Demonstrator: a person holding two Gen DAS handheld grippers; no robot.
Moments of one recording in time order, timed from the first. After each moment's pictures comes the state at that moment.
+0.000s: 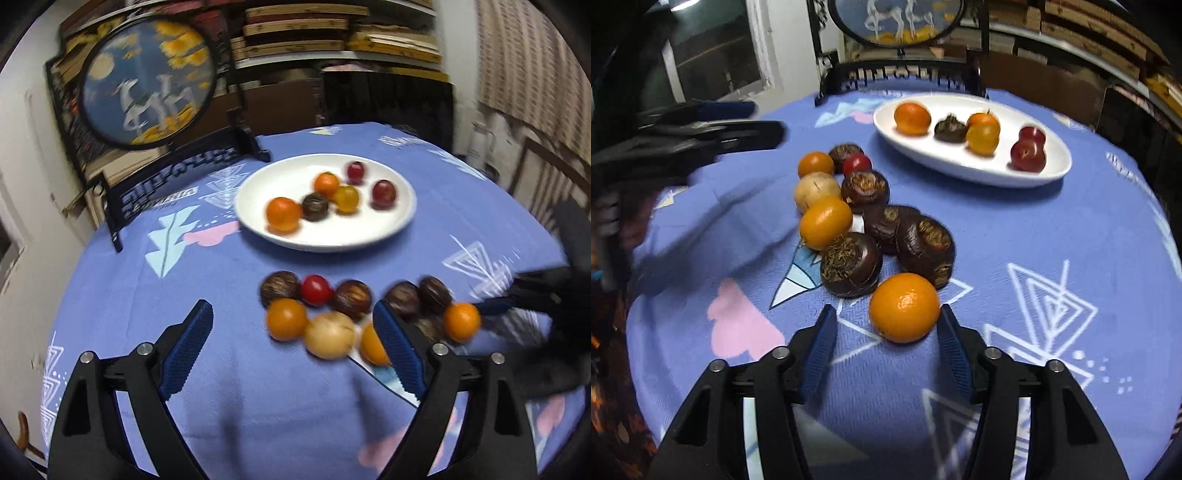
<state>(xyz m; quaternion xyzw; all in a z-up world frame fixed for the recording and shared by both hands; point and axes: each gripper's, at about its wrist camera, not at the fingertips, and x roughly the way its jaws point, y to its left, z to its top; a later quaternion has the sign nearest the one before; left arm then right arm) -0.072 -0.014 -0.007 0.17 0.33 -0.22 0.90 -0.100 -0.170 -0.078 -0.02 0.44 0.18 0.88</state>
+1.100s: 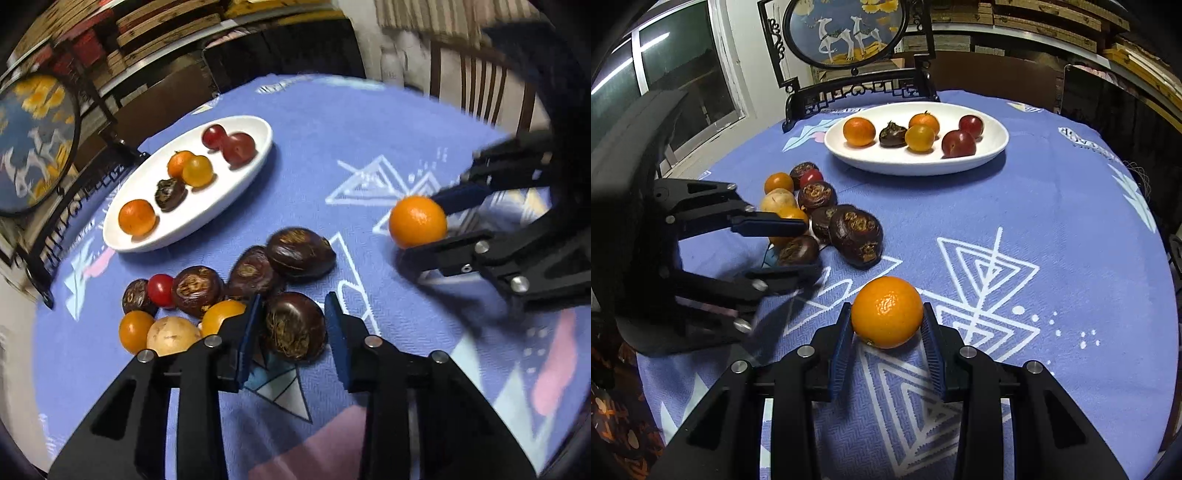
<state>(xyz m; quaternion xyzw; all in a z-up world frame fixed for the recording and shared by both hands) -0.103 -0.101 -0.053 0.28 0.36 -0.33 0.83 -0.132 -0.225 -0.066 0.04 0.41 0.14 0.90</state>
